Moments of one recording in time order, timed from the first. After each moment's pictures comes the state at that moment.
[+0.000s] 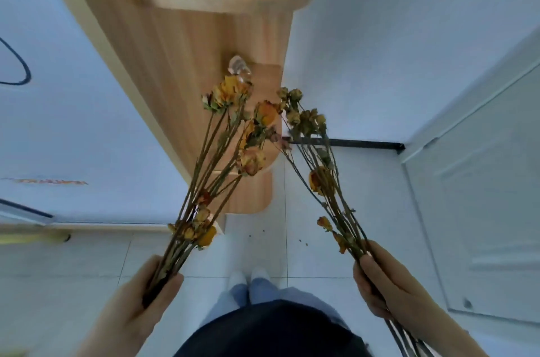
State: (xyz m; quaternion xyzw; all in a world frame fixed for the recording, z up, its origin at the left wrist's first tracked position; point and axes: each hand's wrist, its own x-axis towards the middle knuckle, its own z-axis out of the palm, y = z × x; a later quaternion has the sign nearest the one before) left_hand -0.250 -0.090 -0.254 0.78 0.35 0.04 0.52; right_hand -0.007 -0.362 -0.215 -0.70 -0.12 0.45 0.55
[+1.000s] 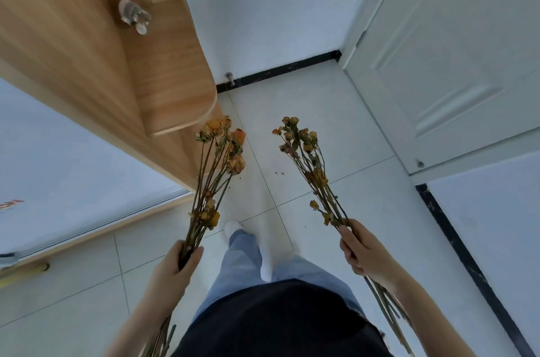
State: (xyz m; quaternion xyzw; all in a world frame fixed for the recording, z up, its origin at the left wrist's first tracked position) left_hand -0.258 -0.134 -0.348 0.78 0.33 -0.18 0.49; right_hand -0.134 -0.458 -0.321 -0.74 0.10 0.40 0.53
